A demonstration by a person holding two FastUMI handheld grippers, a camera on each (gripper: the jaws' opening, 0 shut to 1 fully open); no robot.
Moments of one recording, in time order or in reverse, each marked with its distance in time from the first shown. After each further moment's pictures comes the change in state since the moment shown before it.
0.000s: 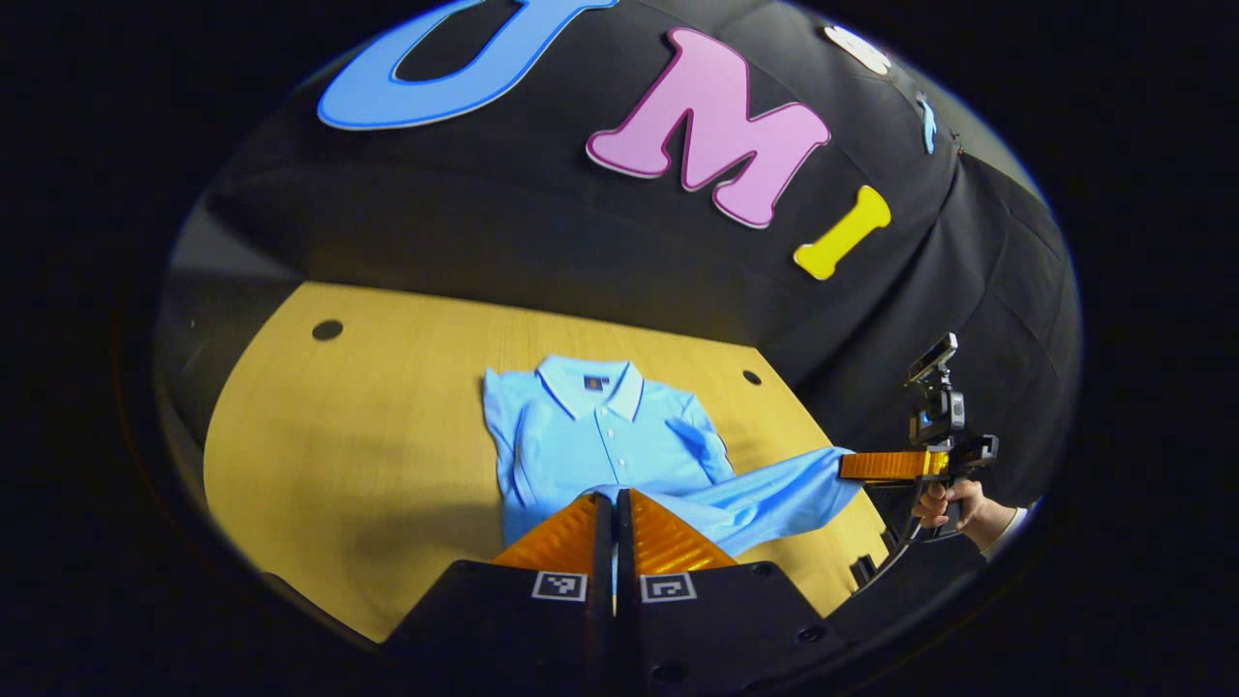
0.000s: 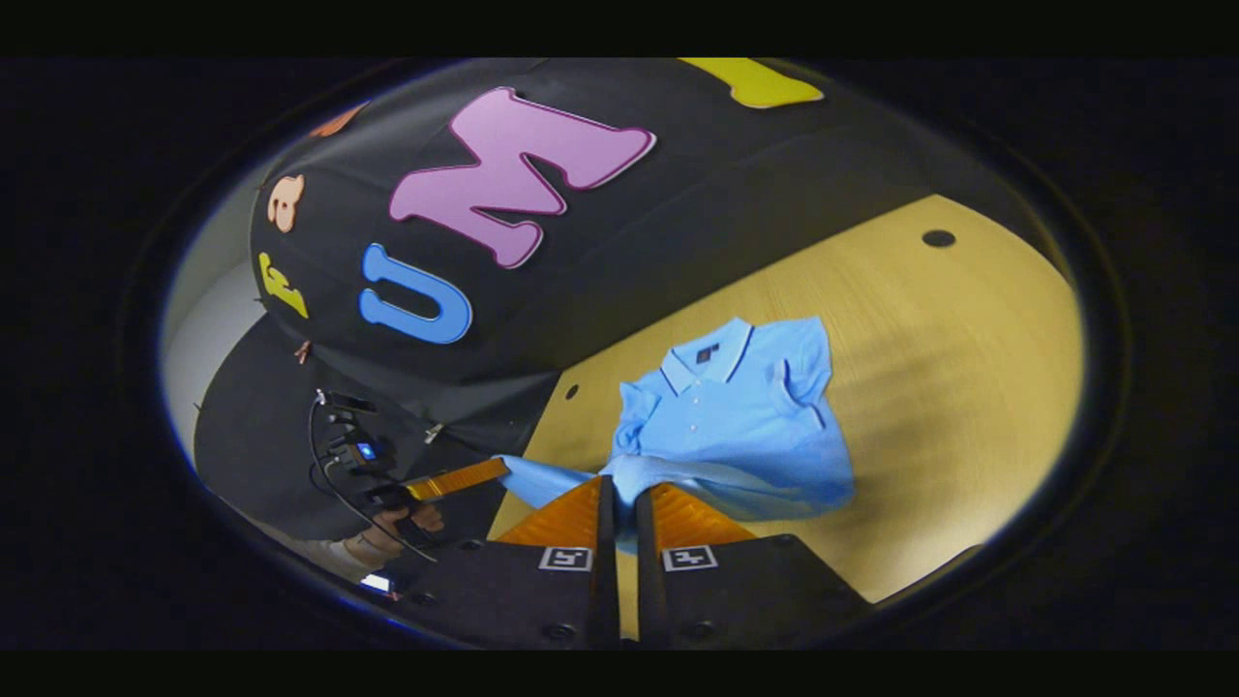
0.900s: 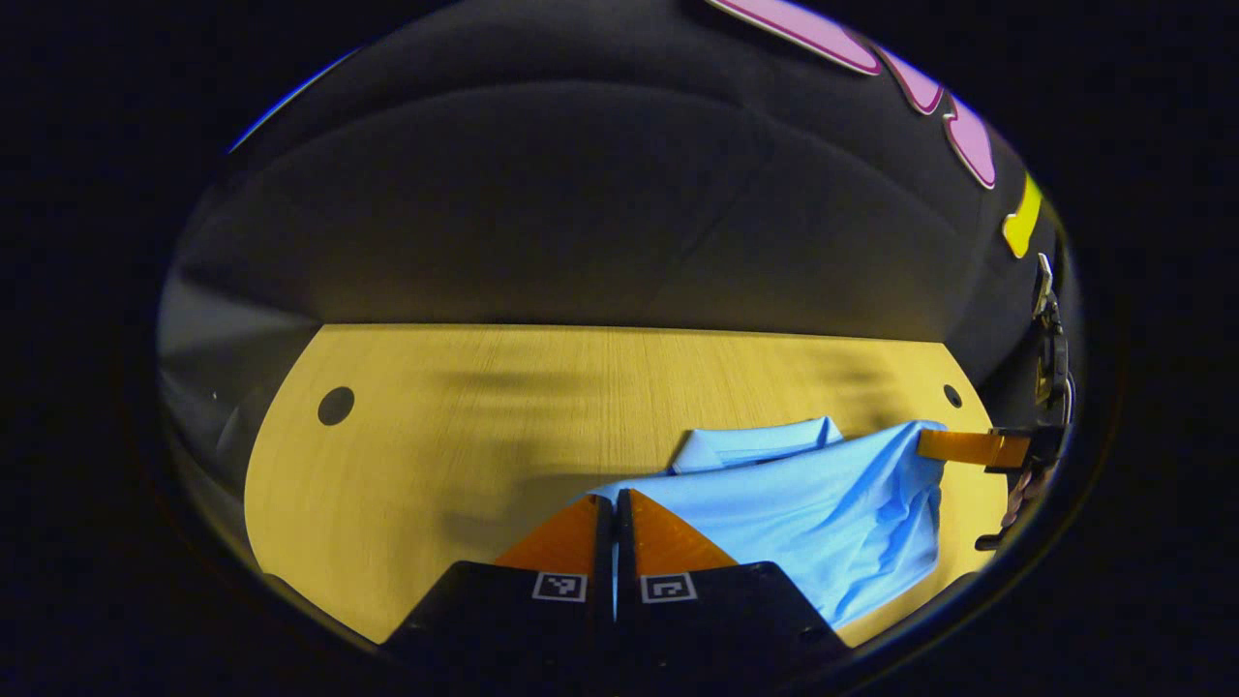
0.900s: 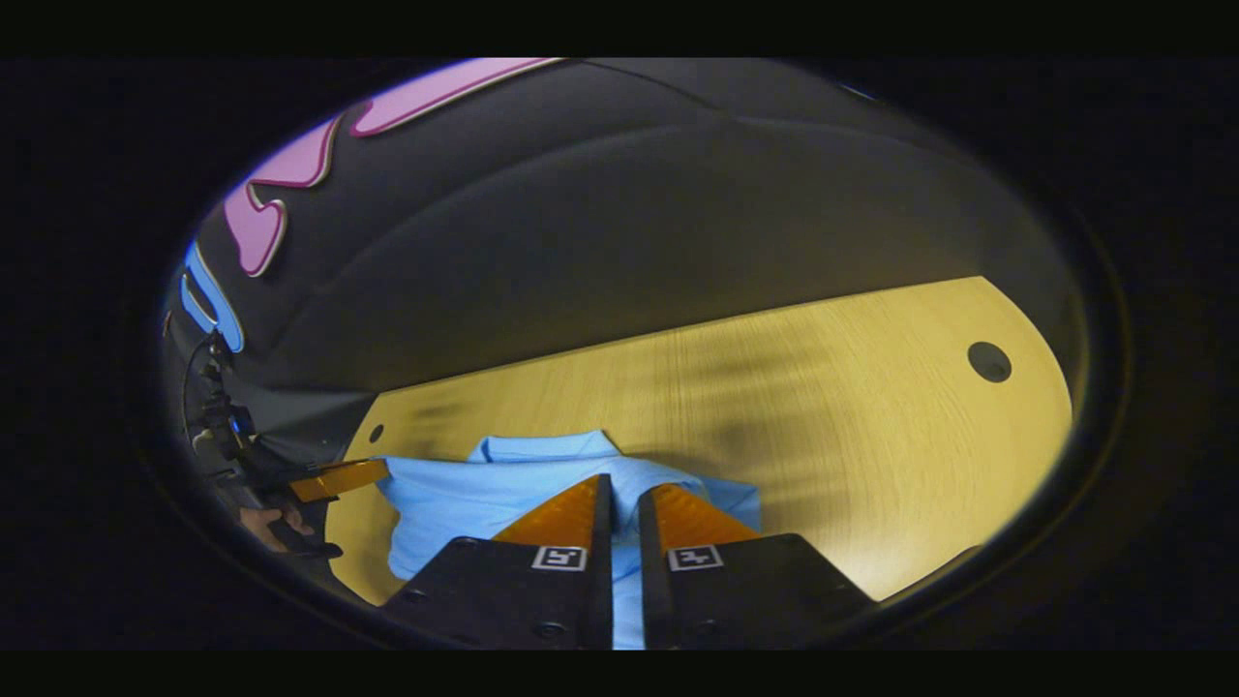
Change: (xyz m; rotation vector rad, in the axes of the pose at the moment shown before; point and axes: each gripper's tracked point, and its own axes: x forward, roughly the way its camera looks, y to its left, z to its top) left arm 0.215 0.120 0.041 0.022 0.142 0.370; right arm 0.210 -0.171 0.090 -0.148 0.056 -0.440
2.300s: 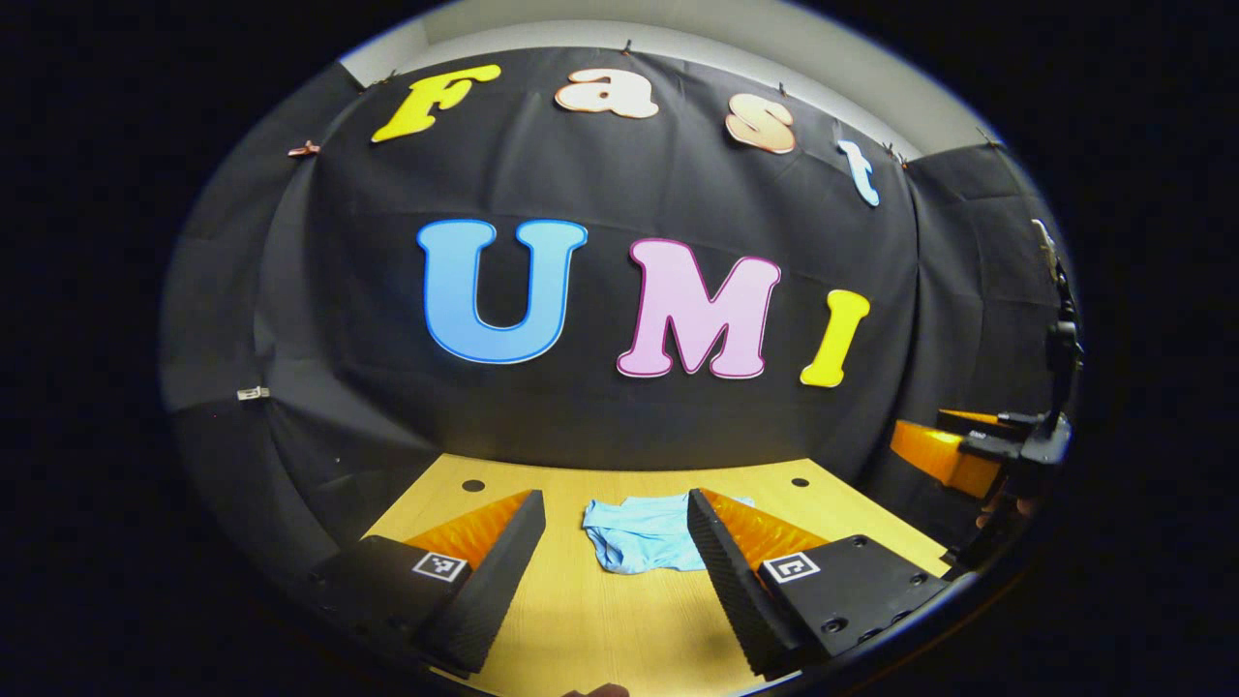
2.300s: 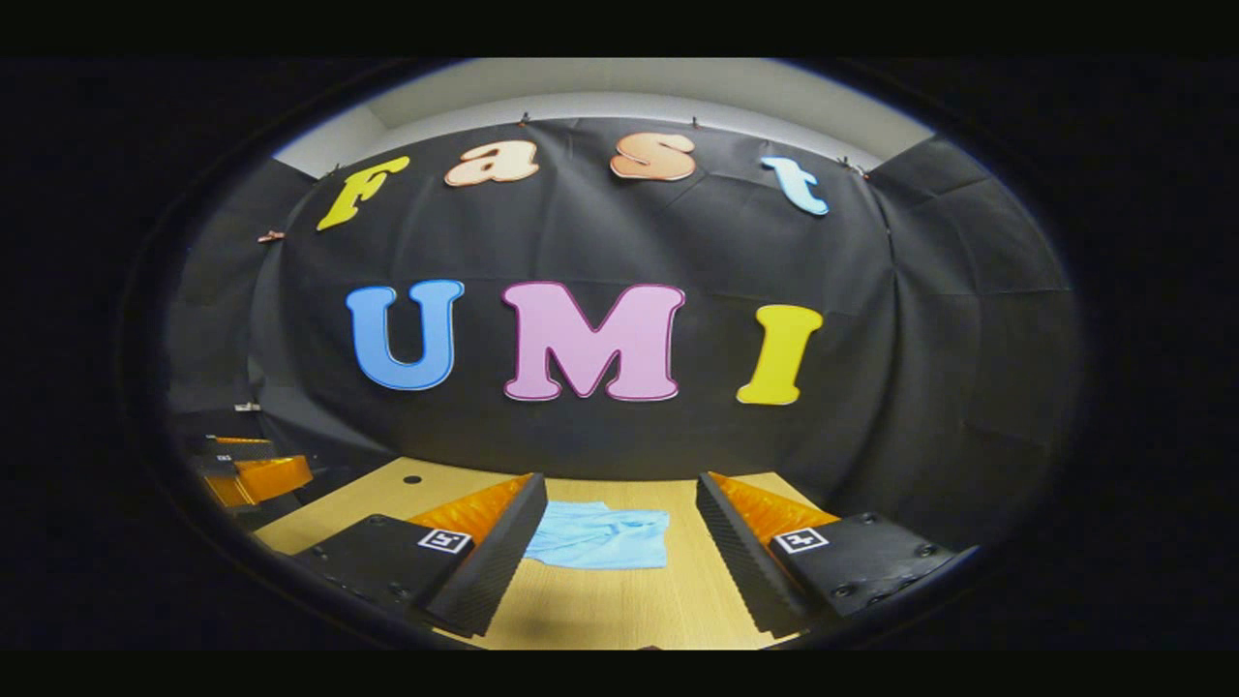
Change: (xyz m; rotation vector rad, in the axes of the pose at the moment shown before) left arm -0.500 0.001 -0.095 0.036 -0.681 -0.088; right arm -0.506 0.189 -0.094 -0.392 -0.795 -0.247
